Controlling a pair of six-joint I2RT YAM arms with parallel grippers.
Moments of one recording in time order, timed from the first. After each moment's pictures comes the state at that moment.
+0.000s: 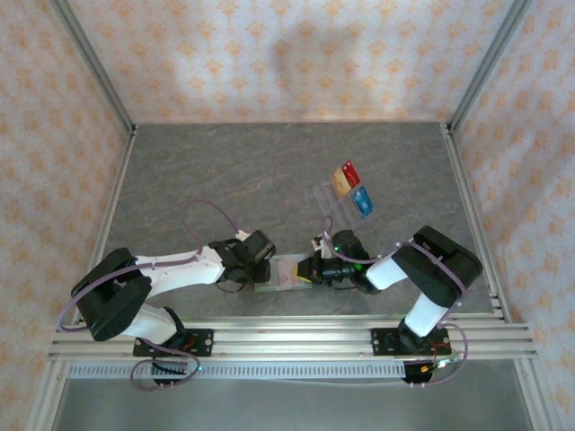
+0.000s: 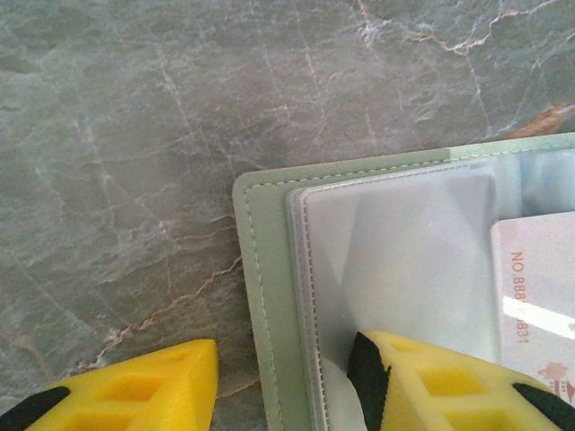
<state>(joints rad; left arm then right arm) -0.81 1.43 0.66 -0.47 -0.11 -0.85 0.70 1.67 0.34 0.73 -0.70 1.10</state>
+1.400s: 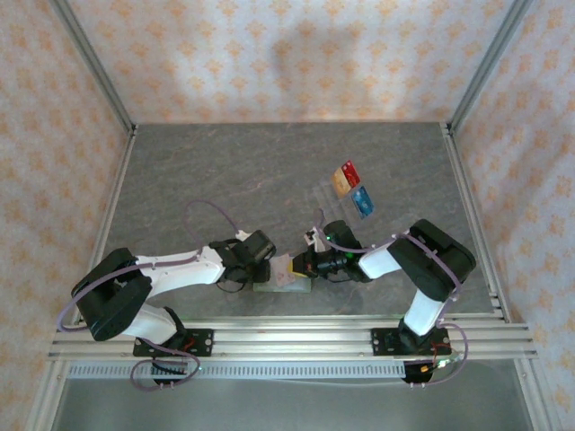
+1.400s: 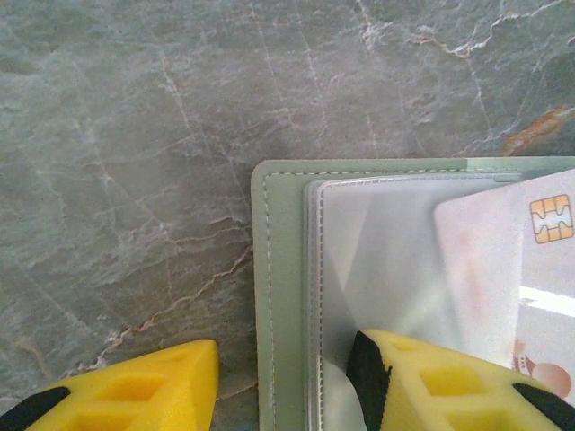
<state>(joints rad) -0.81 1.44 0.66 -0.46 -0.11 -0.86 0.68 1.72 0.48 0.55 -0.75 0.99</state>
